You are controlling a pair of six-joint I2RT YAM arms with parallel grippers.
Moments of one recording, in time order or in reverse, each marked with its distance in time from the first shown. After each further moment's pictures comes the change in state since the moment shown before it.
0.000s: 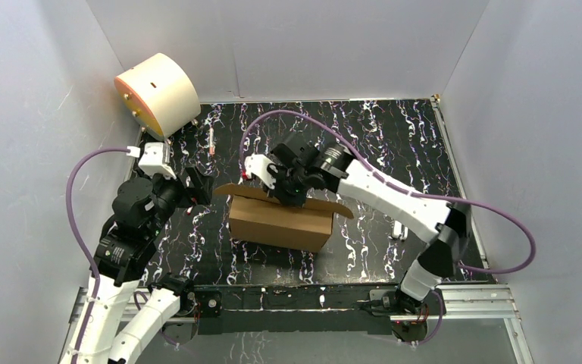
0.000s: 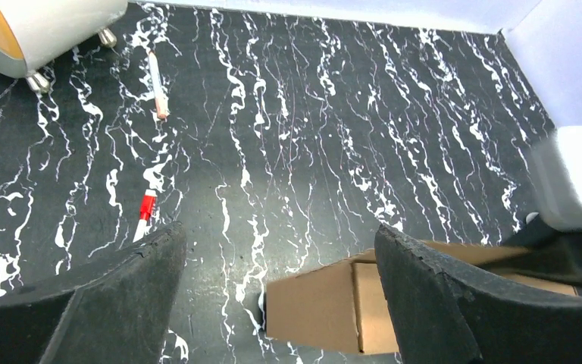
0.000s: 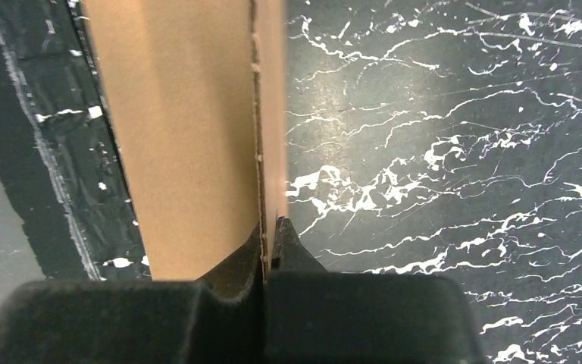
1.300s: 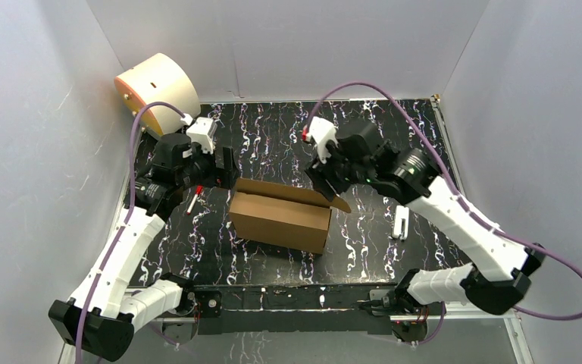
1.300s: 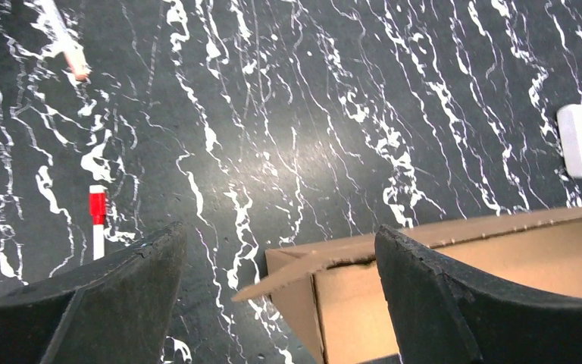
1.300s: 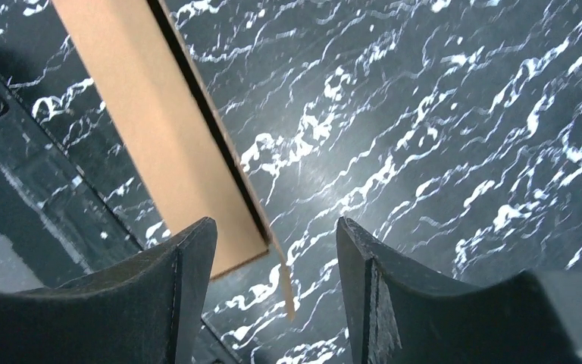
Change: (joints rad) left arm 0.001 0.421 0.124 -0.004 0.194 0.127; right arm -0.141 -0.298 -0.048 0.013 0.186 0.239
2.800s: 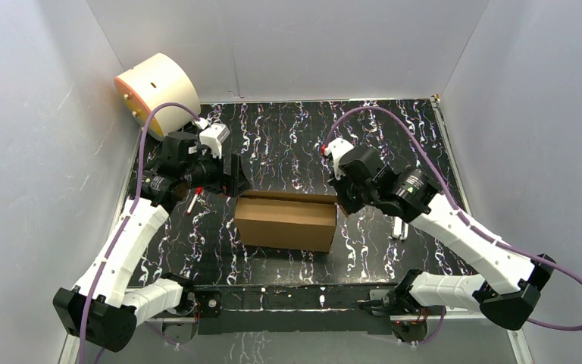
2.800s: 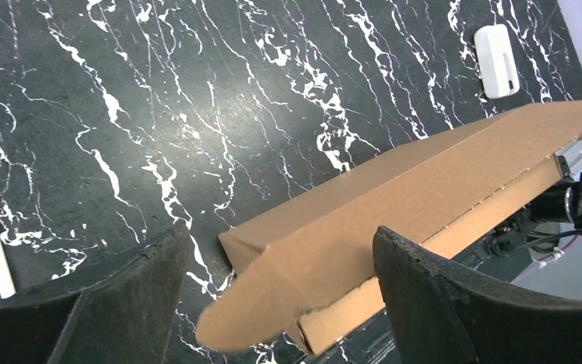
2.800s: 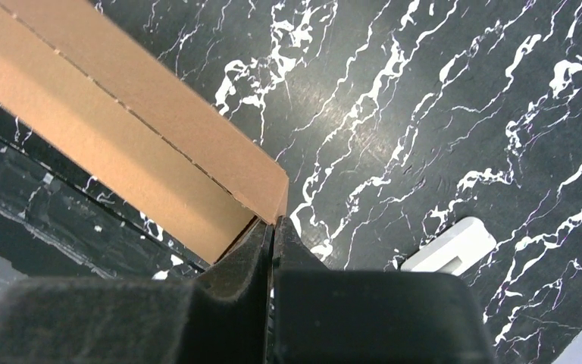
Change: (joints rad) left arm 0.002 0.070 0.022 -0.095 0.264 0.015; right arm 0.000 -0.175 -0.317 -0.022 0.143 0.293
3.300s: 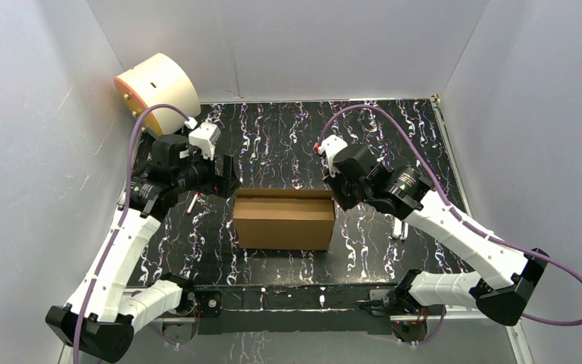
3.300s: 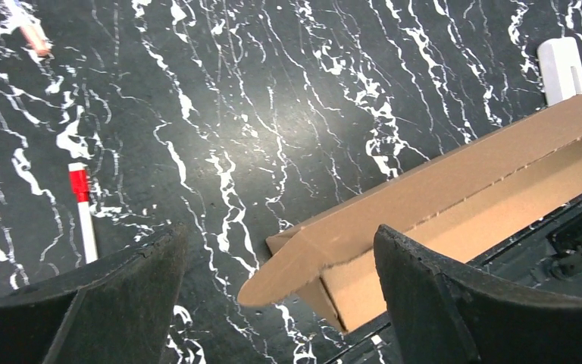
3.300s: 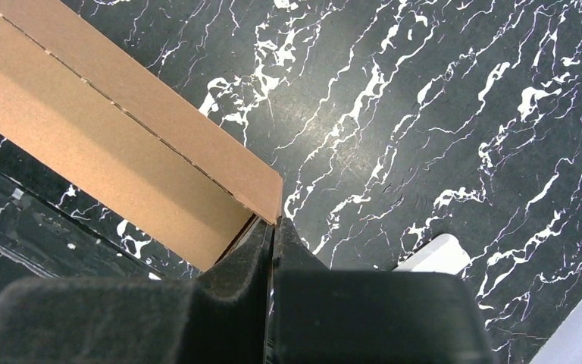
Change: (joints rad) left arm 0.000 -0.064 0.038 -0.066 -0.135 0.046; right arm 0.000 0.042 0.004 0.061 0.052 -0.059
